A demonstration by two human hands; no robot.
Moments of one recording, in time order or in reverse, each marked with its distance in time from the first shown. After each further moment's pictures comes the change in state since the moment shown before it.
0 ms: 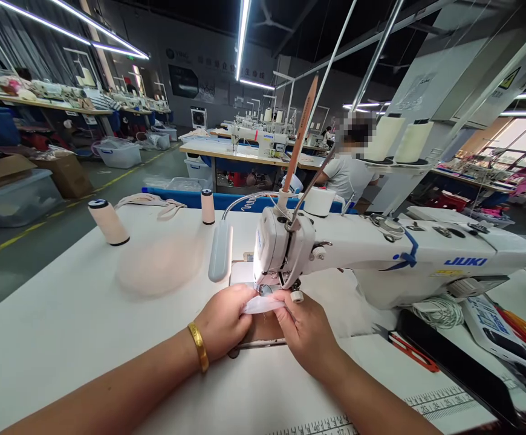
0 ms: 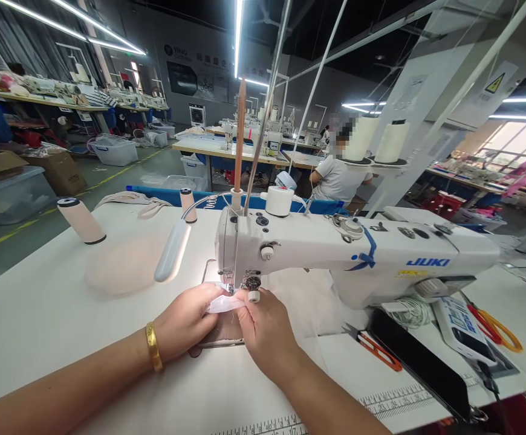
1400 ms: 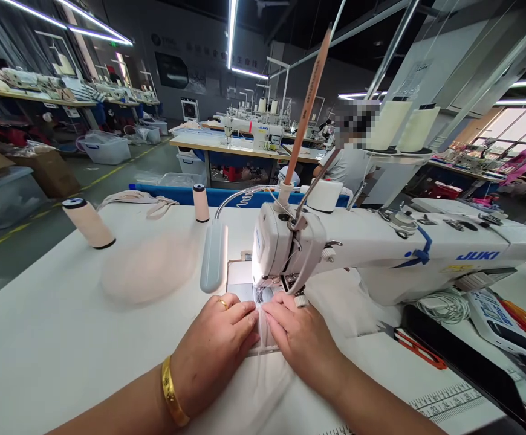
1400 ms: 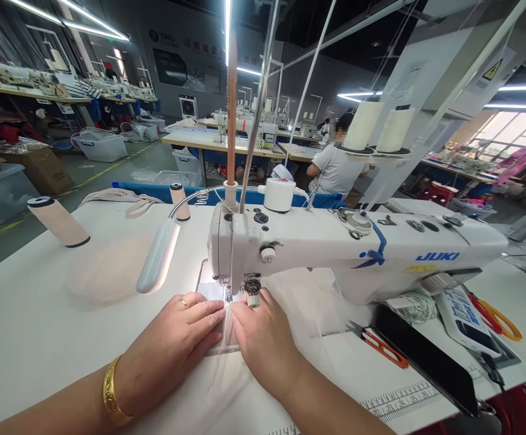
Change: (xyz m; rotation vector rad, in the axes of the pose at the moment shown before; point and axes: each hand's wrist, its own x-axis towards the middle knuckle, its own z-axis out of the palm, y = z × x) left_hand -0.023 0.003 0.004 0.389 0.076 0.290; right_hand -0.007 0.009 0.018 -0.299 -0.190 0.063
